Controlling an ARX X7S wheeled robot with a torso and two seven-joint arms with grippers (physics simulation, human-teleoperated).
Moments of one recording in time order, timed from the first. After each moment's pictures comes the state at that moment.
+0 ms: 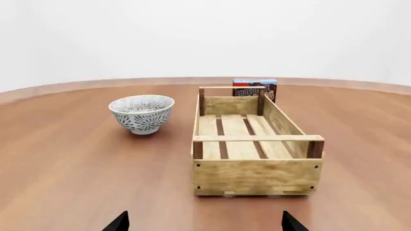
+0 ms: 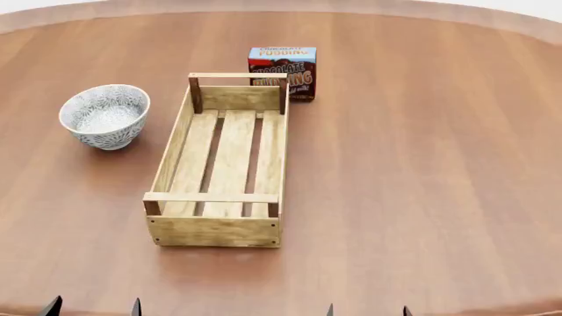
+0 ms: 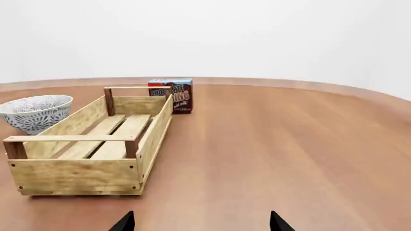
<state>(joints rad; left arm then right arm) 0.00 0.00 0.00 0.00 0.00 0.00 0.00 0.00 0.00 0.00 0.00 0.00 0.00 0.00</state>
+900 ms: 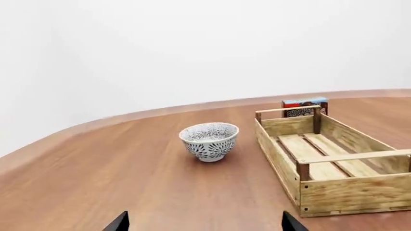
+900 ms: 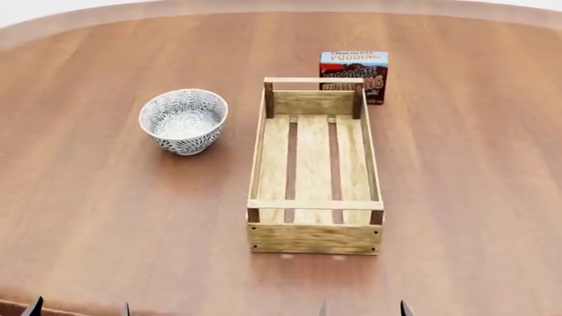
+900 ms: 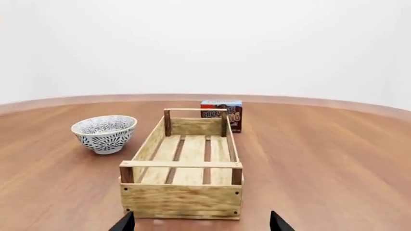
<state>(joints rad) 0.08 -0.09 0.10 0.08 0.03 0.10 -0.13 -0.06 0.08 -0.10 -0.16 0.06 0.03 0.09</state>
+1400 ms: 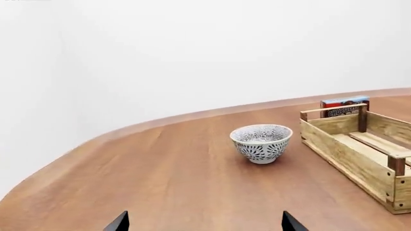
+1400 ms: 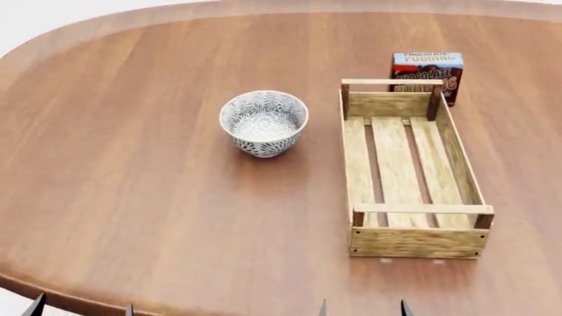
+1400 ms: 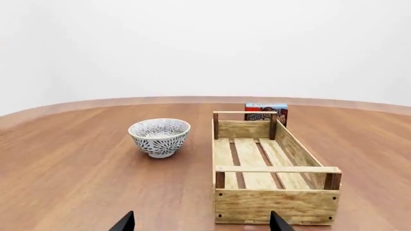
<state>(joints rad) 0.08 -0.12 0.14 0.08 0.04 0.13 -0.17 -0.06 0.11 -0.13 -0.16 0.09 0.02 0.13</state>
